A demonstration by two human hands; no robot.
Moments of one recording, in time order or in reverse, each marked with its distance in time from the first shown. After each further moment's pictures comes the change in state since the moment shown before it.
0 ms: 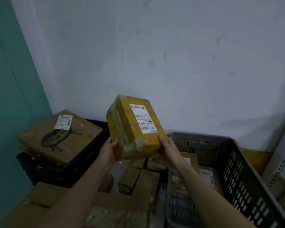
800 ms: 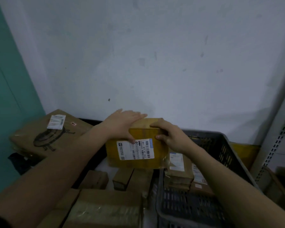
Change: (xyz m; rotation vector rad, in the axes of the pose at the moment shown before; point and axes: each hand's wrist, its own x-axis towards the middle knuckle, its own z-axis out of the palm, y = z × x) left_hand 0.006 0.077 0.095 2.117 -0.434 0.701; right_hand -0.015 -0.072 -0.041 -1.114 -0.148 -0.590
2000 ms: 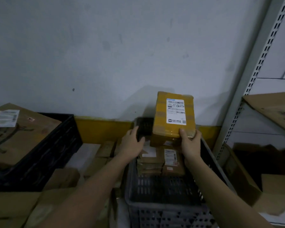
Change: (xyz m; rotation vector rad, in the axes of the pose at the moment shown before) left_hand 0.040 0.168 0.110 -0.916 0.057 -0.387; right_hand -0.118 0.081 -0.016 0.644 0.909 0.809
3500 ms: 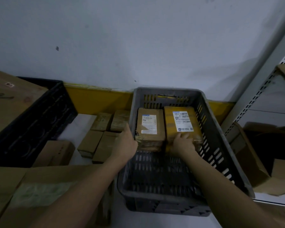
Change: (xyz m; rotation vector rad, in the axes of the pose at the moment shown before) left_hand -0.008 -0.062 0.059 0.116 -0.044 -0.242; right_hand 0.064 0.127 0.011 -1.715 -0.498 0.049
